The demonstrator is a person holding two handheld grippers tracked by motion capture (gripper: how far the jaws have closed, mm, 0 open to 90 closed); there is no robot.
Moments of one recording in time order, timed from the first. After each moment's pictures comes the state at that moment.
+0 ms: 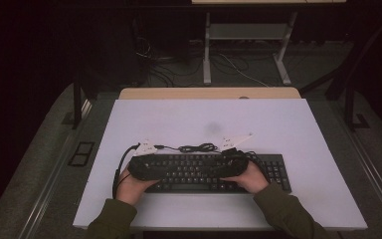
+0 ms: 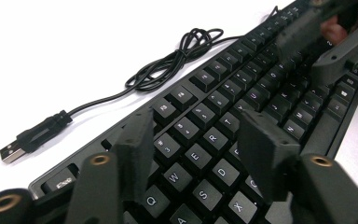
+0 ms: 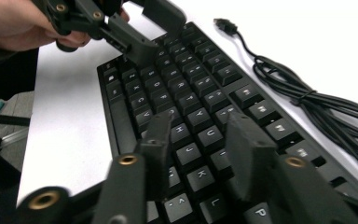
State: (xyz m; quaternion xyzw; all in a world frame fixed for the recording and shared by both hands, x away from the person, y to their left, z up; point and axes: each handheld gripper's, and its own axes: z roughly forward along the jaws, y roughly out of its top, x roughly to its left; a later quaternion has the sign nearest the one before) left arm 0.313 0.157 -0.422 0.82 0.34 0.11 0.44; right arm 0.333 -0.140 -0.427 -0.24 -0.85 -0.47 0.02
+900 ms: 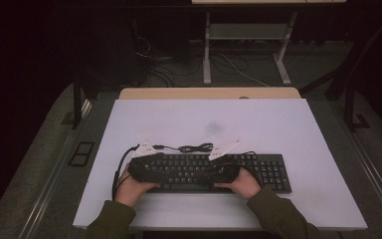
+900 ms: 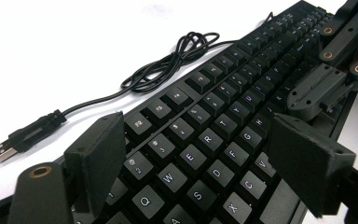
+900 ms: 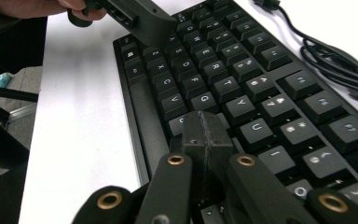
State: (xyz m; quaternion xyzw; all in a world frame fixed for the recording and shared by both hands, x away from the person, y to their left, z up) left arm 0.310 0.157 -0.425 0.81 0.35 0.10 0.46; right arm 0.321 -0.116 -0.438 -0.21 -0.87 -0.44 0.03
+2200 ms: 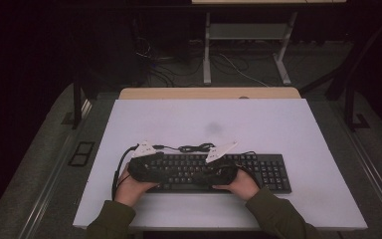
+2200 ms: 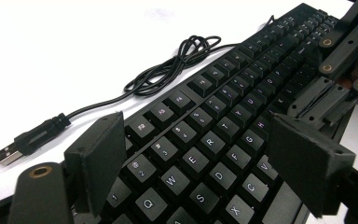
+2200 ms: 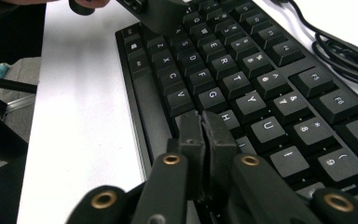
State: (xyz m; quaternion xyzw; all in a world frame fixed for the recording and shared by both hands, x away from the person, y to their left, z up) left arm 0.310 0.158 -0.424 0.81 0.34 0.11 0.46; right arm 0.318 -0.112 -0.438 -0.20 -0.88 -0.43 0.03
